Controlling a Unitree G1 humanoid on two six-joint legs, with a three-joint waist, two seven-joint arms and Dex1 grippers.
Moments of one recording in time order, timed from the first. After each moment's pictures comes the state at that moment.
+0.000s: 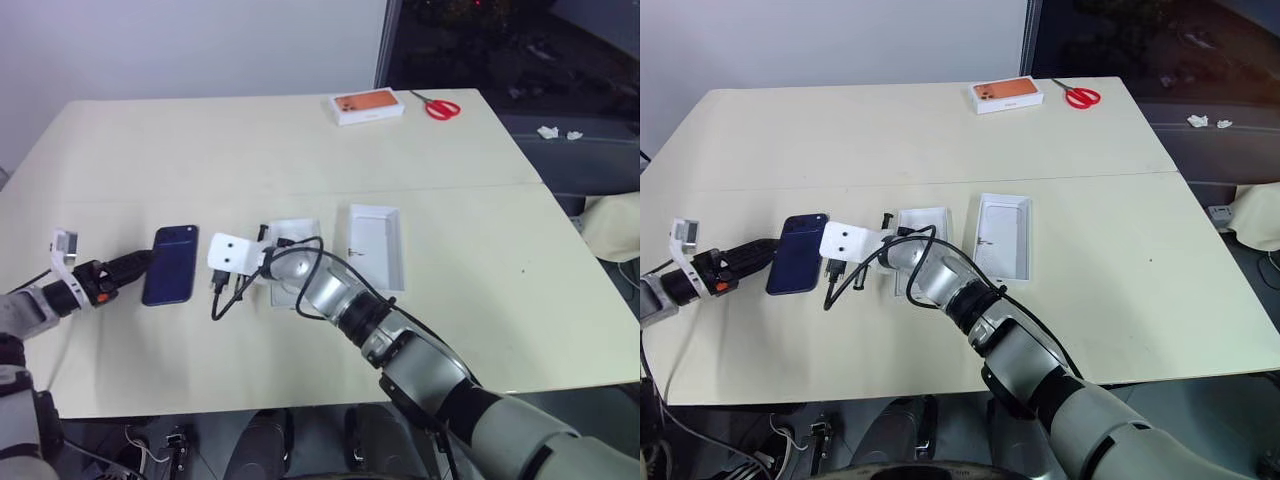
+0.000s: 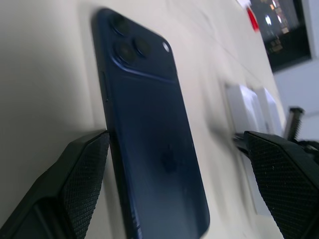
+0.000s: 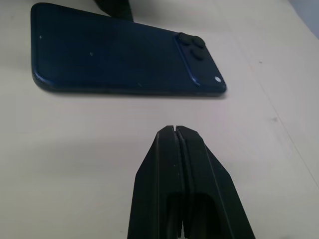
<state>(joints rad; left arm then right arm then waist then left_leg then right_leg) -0.52 0.90 0.30 0.82 -0.60 0.96 -1.19 -0.95 0.17 0.55 0.80 -0.32 0.02 0.52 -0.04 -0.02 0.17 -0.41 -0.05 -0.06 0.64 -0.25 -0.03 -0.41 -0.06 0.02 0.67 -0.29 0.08</state>
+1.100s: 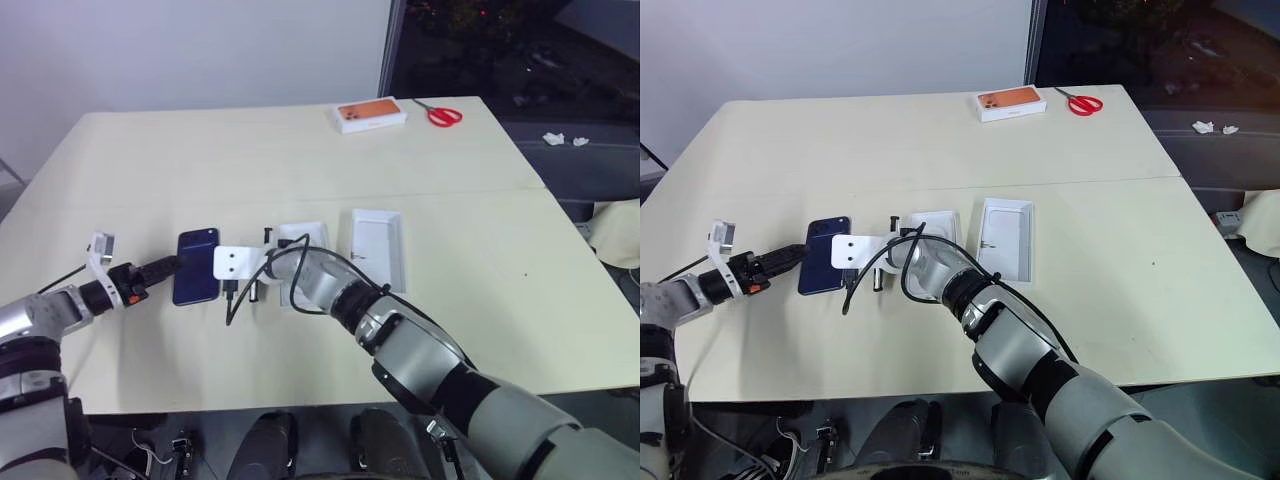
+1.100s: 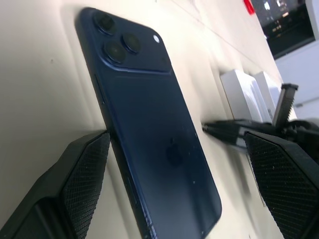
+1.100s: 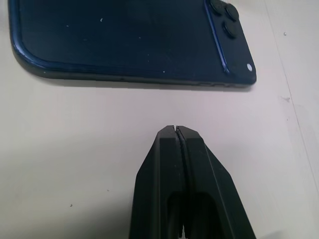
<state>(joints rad) -0.47 0.76 0.35 0.66 -0.56 0.91 -1.05 -1.08 0.19 0.58 1.08 -0.43 -0.03 0.51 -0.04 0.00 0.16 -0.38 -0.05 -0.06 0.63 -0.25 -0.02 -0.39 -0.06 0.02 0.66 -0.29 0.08</state>
